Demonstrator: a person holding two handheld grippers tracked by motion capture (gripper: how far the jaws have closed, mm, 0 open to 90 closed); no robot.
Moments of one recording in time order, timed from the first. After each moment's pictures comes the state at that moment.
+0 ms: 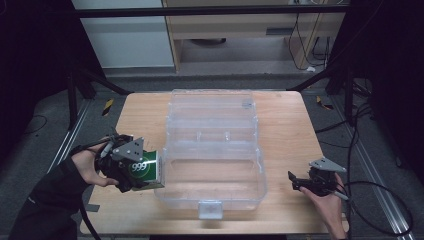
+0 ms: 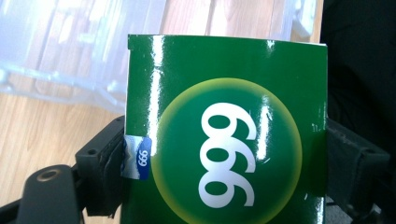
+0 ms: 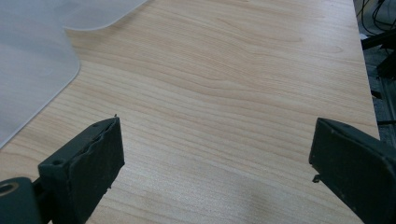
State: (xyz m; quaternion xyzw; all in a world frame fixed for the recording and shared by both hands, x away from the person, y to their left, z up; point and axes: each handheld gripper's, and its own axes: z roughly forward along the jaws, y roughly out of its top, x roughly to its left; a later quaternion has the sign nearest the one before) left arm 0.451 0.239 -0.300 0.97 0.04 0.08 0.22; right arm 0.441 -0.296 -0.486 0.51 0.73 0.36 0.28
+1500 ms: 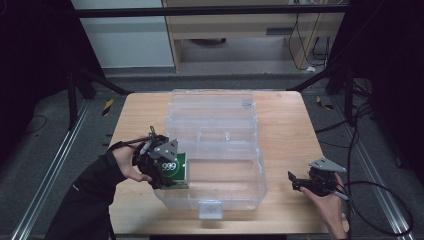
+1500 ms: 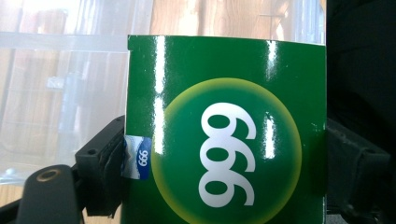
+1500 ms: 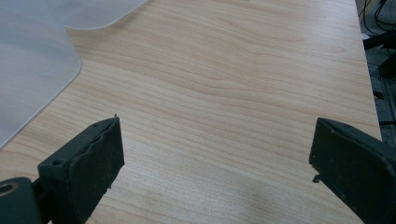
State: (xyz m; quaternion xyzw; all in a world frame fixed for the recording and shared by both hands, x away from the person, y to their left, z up) left arm 0.473 0.175 -0.330 0.98 0.00 0.06 0.20; right arm 0.441 -0.297 -0.486 0.51 0.73 0.36 0.28
